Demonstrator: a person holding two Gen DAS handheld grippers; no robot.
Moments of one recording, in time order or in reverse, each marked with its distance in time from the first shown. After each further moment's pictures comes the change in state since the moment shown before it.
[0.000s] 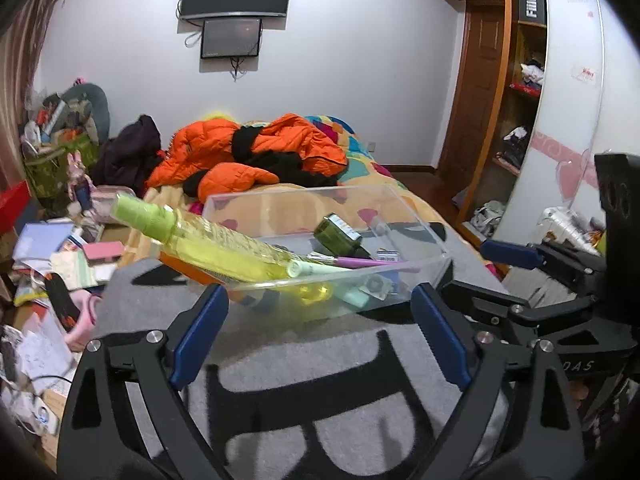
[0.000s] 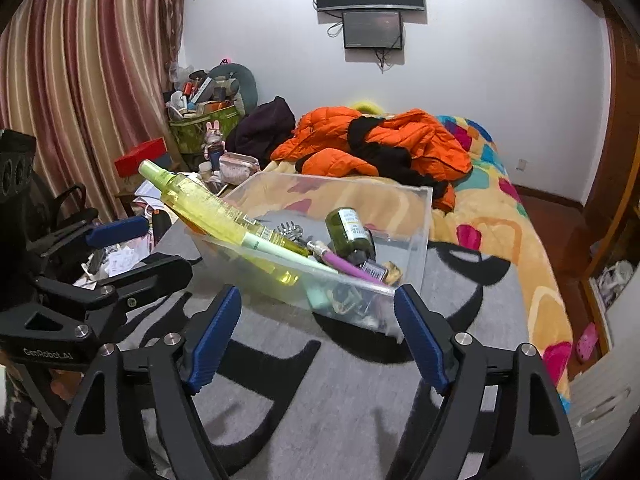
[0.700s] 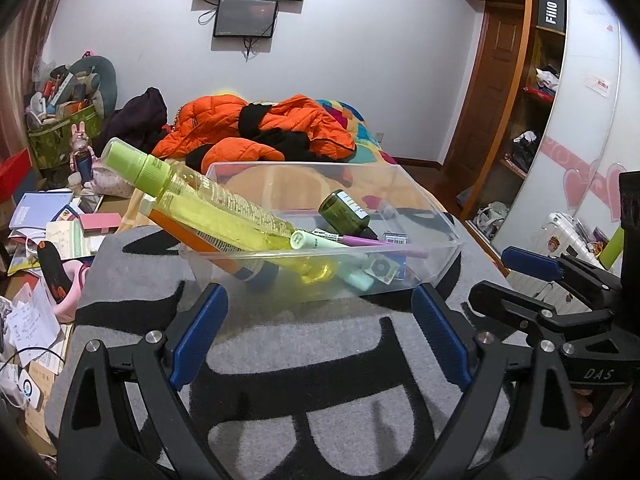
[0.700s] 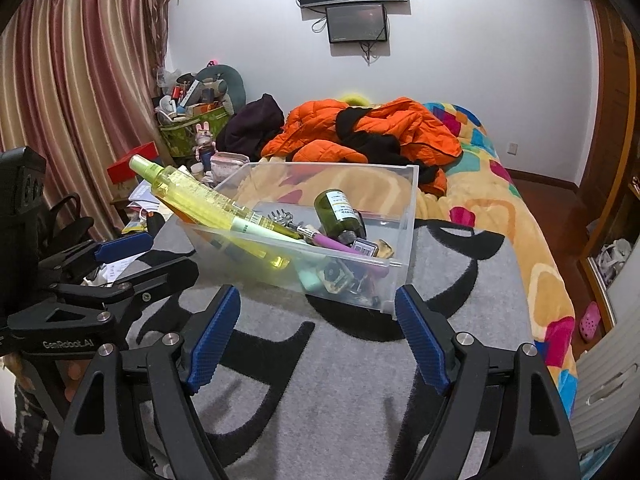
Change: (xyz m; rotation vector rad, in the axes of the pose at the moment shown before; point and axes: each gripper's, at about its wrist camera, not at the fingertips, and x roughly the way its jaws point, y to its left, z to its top) left arm 0.017 0.008 -0.014 -0.063 0.044 0.015; right arm 0.000 -0.004 -0.013 0.035 0.009 -0.021
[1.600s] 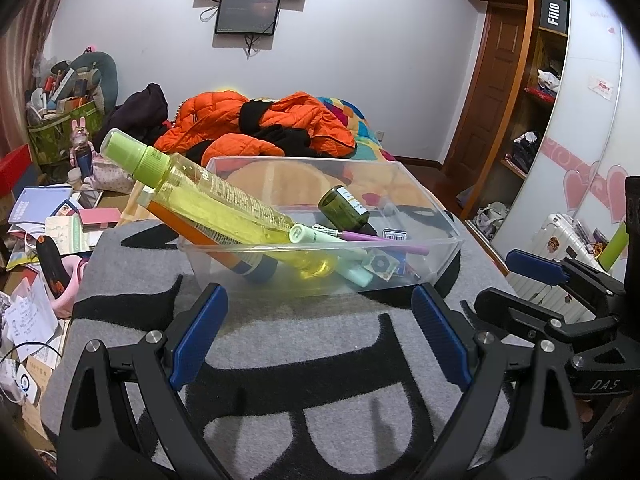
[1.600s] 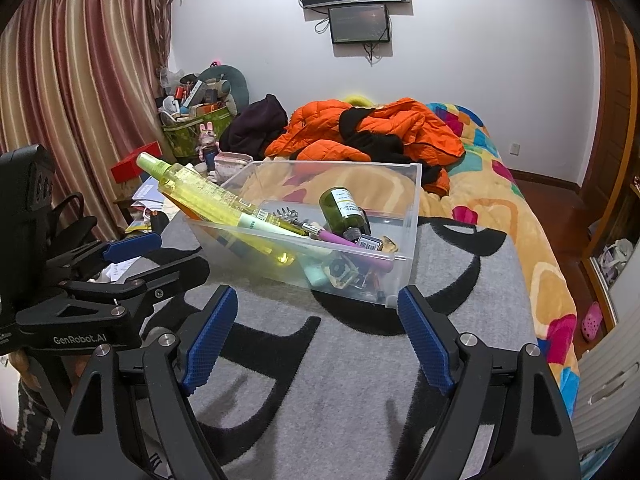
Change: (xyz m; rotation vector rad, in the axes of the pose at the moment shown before) left arm 0.003 0.001 -0.004 -0.008 0.009 -0.003; right arm -0.004 0.002 -0.004 -0.001 -0.002 0.008
